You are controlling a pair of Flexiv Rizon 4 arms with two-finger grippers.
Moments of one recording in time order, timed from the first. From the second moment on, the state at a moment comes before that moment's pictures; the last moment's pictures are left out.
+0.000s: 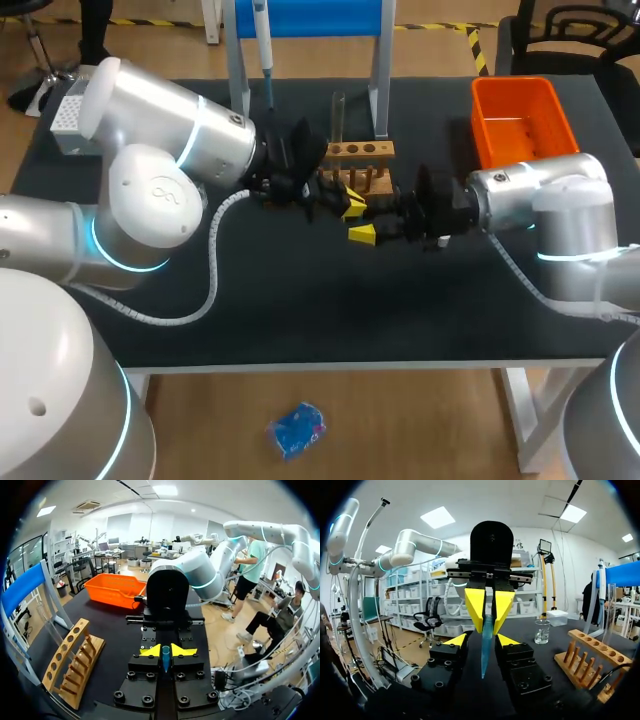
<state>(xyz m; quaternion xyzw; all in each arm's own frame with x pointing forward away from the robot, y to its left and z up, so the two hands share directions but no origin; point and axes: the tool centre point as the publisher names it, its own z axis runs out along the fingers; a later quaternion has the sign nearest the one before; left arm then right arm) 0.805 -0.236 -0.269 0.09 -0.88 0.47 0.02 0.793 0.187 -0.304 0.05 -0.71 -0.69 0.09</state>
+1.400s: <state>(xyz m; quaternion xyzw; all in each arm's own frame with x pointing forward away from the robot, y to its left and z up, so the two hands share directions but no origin) 0.843 -0.215 -0.234 0.14 -0.85 0.50 -0.07 0.790 0.180 -0.310 0.05 -0.72 -0.69 0.10</state>
